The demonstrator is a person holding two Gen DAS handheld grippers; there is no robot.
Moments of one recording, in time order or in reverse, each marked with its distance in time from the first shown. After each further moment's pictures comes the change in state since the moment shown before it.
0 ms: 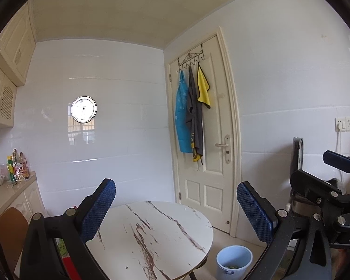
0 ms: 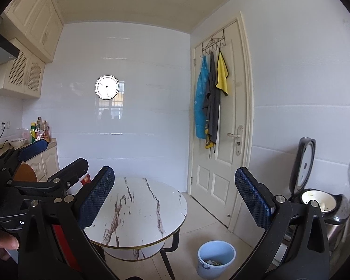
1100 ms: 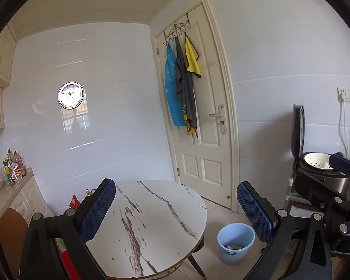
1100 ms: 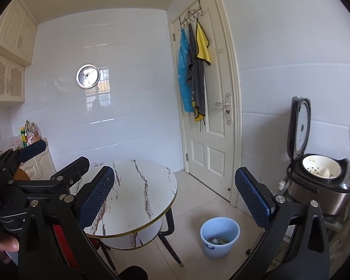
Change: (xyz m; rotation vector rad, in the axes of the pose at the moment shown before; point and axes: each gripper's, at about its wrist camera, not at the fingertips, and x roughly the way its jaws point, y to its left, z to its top) left arm 0.084 -0.004 0.027 0.097 0.158 -0.044; right arm 0.042 -0.065 -0.044 0.145 0.136 -0.039
